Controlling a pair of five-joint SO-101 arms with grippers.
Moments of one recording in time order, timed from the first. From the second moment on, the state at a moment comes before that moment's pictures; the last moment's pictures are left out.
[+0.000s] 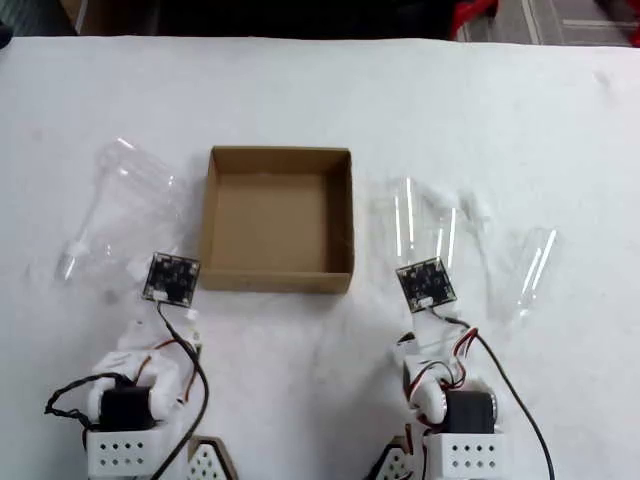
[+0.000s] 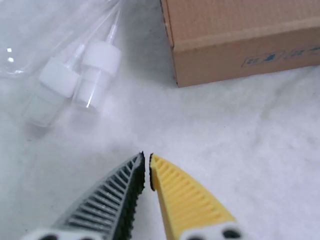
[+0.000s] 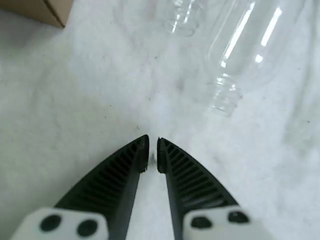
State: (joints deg) left arm -9.2 -104.0 97.1 73.5 -10.2; right arm -2.9 -102.8 96.4 72.4 19.4
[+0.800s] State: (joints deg) left arm -8.7 -104.0 97.1 67.5 -10.7; right arm -4.0 -102.8 96.4 72.4 19.6
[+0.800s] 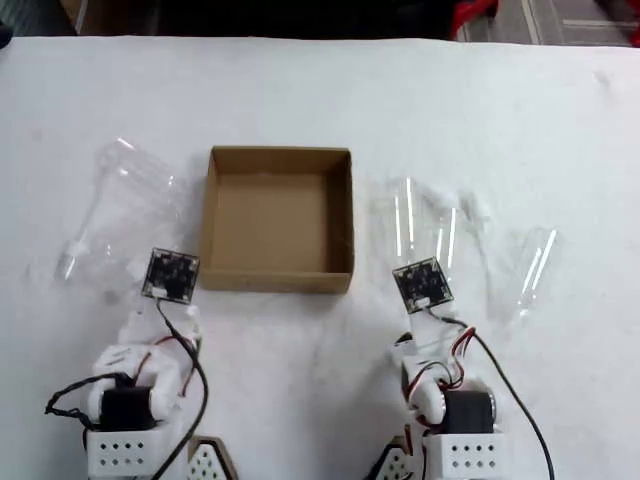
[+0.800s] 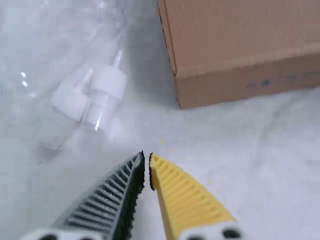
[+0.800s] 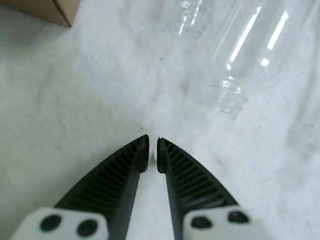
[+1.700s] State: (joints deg) left arm -13.6 -104.1 82.5 58.7 -10.7; right arm -4.0 -102.8 96.4 72.4 19.6
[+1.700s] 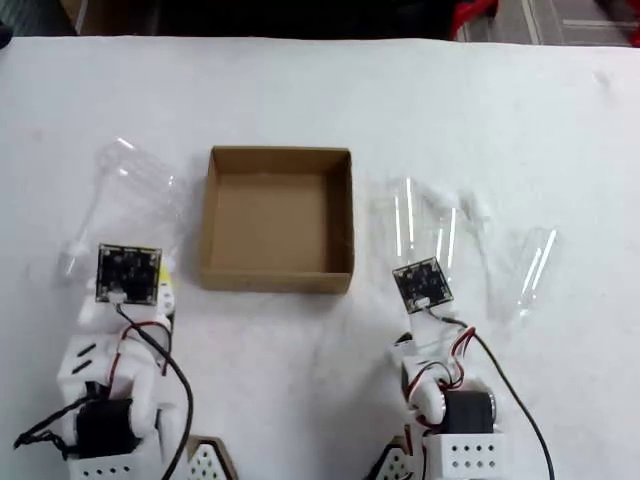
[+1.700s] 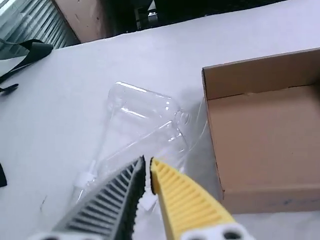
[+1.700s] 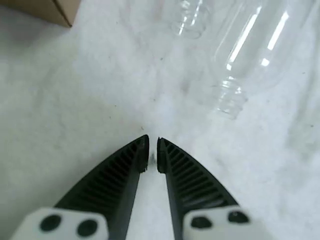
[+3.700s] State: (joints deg) left arm -0.5 -104.3 84.4 47.9 -18.5; right arm -4.0 -102.8 96.4 72.4 19.7
